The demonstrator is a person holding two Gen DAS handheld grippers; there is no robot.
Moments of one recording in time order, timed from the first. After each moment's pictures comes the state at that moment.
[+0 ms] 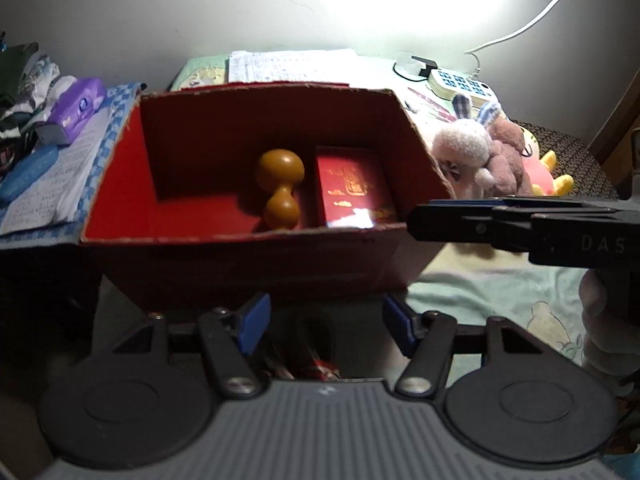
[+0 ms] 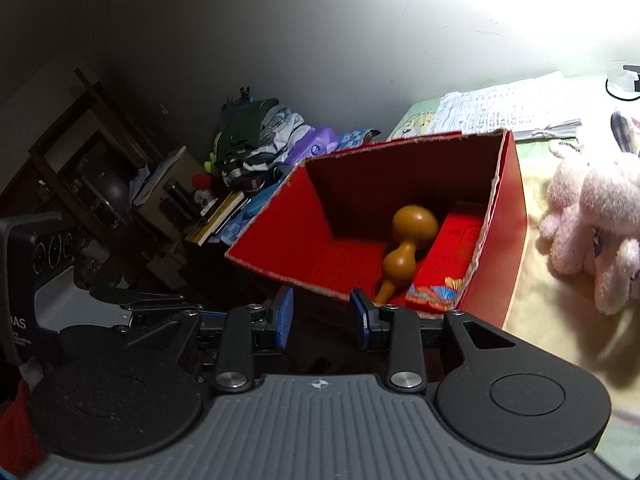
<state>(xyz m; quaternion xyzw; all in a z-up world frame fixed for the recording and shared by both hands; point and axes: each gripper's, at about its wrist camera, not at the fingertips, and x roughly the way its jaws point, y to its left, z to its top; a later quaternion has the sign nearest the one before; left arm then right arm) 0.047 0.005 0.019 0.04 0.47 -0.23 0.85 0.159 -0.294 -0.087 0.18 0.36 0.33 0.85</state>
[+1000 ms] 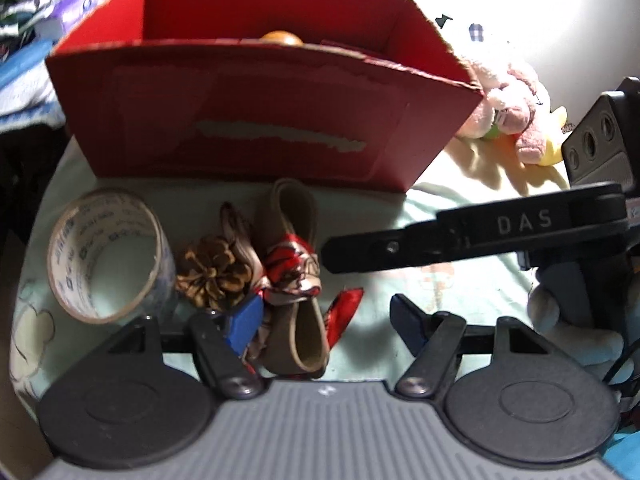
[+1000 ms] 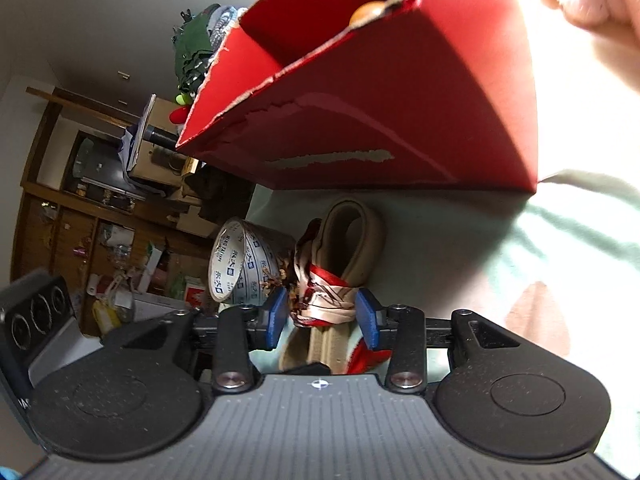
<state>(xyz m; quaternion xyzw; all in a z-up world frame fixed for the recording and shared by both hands) -0.004 0.004 -0.059 -0.02 0.53 -0.21 0.82 0.153 -0.266 -0.183 0.29 0.53 0.32 0.73</state>
